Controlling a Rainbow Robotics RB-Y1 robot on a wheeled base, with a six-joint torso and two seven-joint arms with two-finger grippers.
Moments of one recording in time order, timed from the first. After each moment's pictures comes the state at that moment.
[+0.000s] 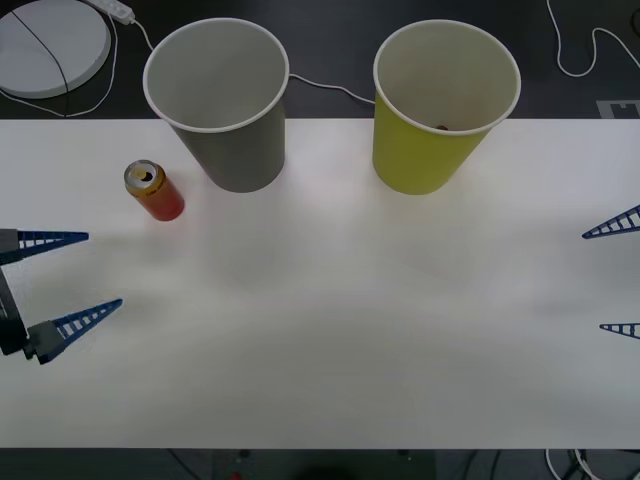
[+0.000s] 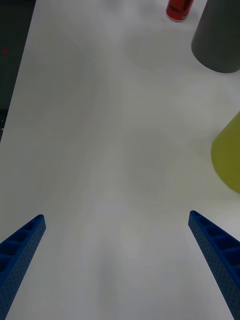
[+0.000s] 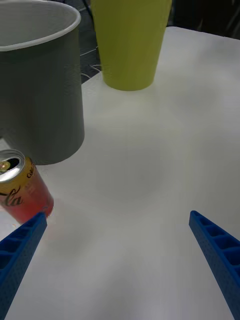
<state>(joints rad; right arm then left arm) 0.04 -1.00 -0.41 -1.74 1.38 -1.57 0.14 0.27 0.85 0.26 -1.70 -1.08 -1.05 -0.10</state>
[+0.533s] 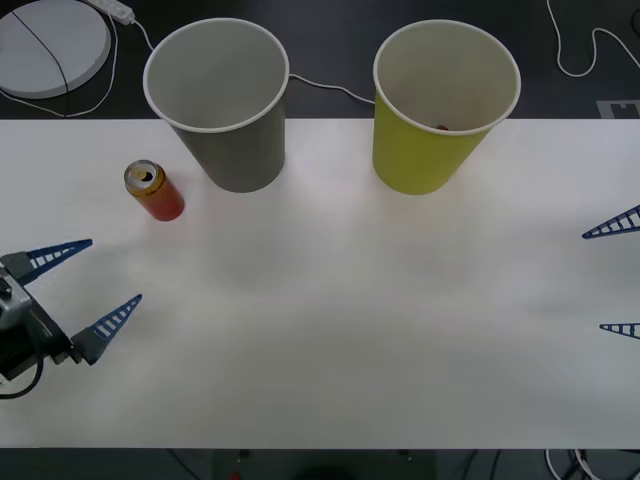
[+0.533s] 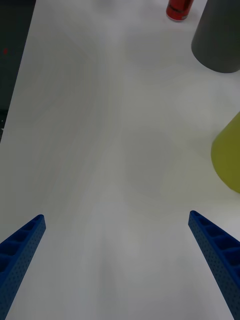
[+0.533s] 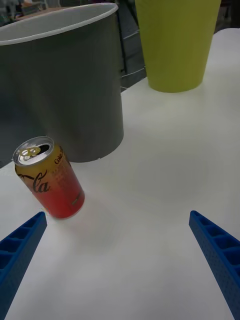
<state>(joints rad) 0.04 -1.00 -0.41 -1.74 1.38 -1.57 0.14 0.30 0.58 0.27 -1.64 -1.07 -0.92 -0.42</state>
